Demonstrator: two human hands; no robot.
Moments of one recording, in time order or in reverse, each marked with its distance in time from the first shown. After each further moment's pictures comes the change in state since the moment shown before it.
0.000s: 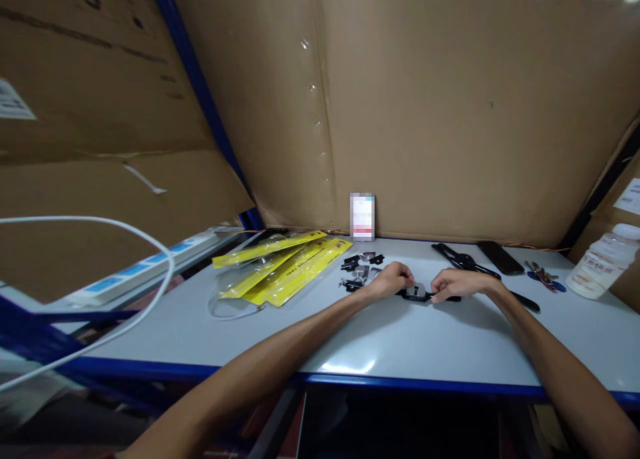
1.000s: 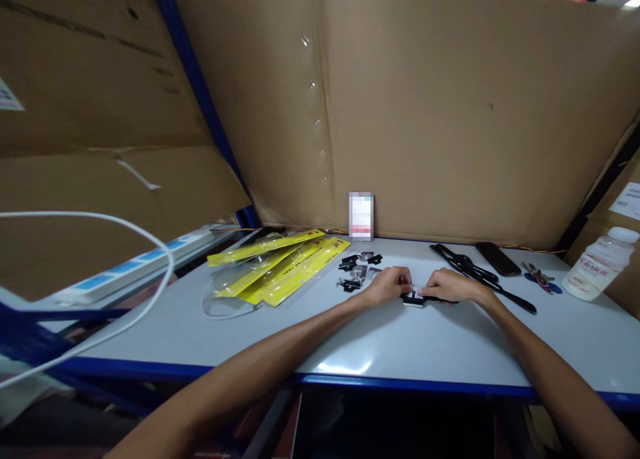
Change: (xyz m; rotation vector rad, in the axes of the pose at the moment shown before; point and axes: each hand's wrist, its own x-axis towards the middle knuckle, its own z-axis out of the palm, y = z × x) left_hand -0.014 0.002 0.002 0.224 0.000 0.117; right_hand 0.008 -0.016 0.018 -0.301 0.239 0.121
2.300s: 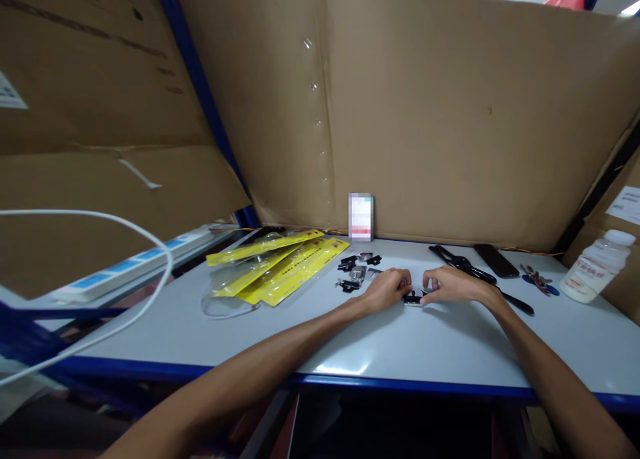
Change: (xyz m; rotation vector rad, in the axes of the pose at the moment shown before) left_hand -0.009 0.014 -0.001 0.278 0.031 0.071; right_hand -0.017 -0.013 -0.016 -0.083 0.091 0.013
